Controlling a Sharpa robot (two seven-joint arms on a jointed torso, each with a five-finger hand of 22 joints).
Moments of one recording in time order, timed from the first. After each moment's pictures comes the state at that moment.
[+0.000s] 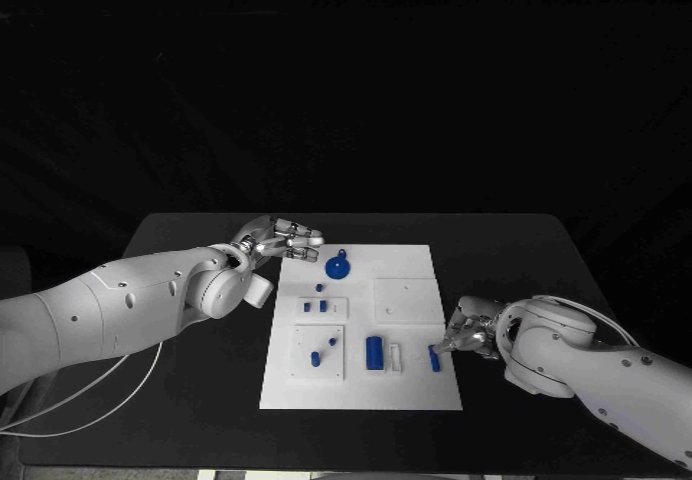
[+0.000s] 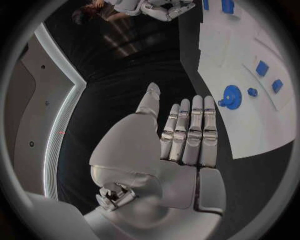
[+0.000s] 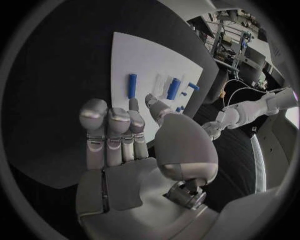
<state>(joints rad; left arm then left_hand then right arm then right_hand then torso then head) 1.20 -0.75 -0.17 1.20 -0.19 -0.16 0.33 1.35 0.01 -0.13 -0.06 0.09 1.05 0.14 0.06 0.06 1.16 0.12 0.06 0.06 1.17 0.11 0.07 0.08 0.05 1.05 0.10 0.09 0.12 0.75 -0.82 0.34 1.59 -1.47 0.09 -0.62 1.15 -0.12 0.32 -0.03 0.06 1.23 0.04 0.06 0.17 1.37 -0.05 1.00 1.24 1.45 -0.10 1.01 0.96 0.06 1.46 -0.12 0.79 1.31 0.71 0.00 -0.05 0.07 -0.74</state>
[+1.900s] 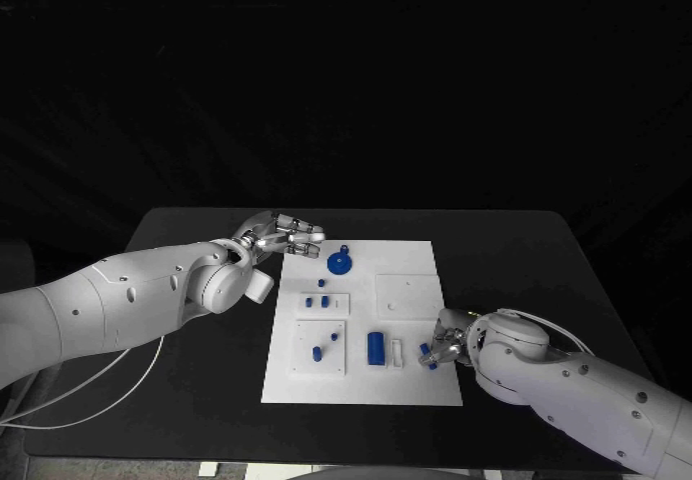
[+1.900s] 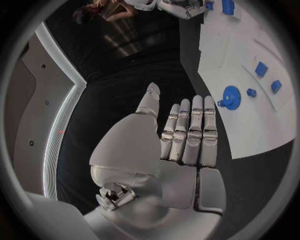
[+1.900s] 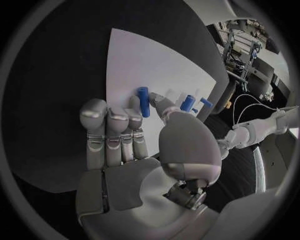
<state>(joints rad) 1.20 -0.76 -0.17 1.21 -0.19 -0.15 0.33 1.35 0.01 -0.13 -0.06 0.09 1.04 0.14 0.06 0.06 1.16 0.12 0.06 0.06 1.17 0.11 0.07 0.08 0.05 1.05 0.10 0.09 0.12 0.73 -0.67 0.27 1.43 -1.58 0.07 -0.62 1.16 -0.14 0.36 -0.04 0.42 1.20 0.05 0.07 0.87 1.33 -0.02 0.94 1.20 1.44 -0.09 1.00 0.96 0.06 1.47 -0.11 0.80 1.31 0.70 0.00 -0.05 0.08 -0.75</state>
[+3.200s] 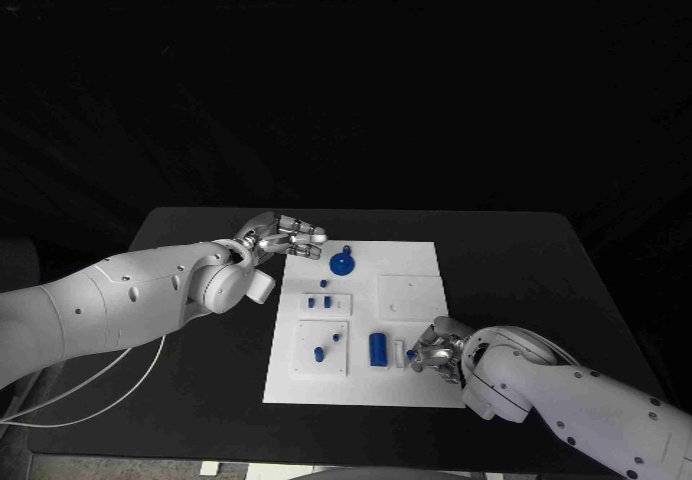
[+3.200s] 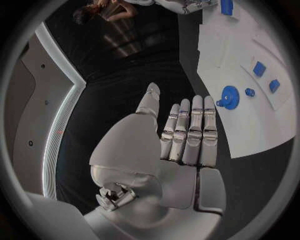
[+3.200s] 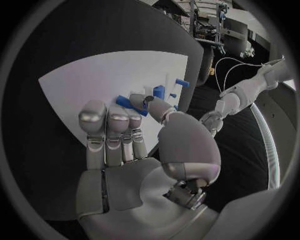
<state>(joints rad) 1.20 -0.76 -0.17 1.21 -0.20 -0.15 0.32 1.35 0.01 -0.13 -0.06 0.09 1.04 0.14 0.06 0.06 1.16 0.12 0.06 0.06 1.17 0.11 0.07 0.08 0.05 1.05 0.10 0.09 0.12 0.71 -0.69 0.26 1.52 -1.24 -0.13 -0.61 1.09 -0.11 0.64 -0.27 0.69 1.13 0.09 0.06 0.07 1.33 -0.04 0.94 1.19 1.45 -0.09 0.99 0.97 0.06 1.47 -0.11 0.84 1.31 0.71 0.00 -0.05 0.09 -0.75</state>
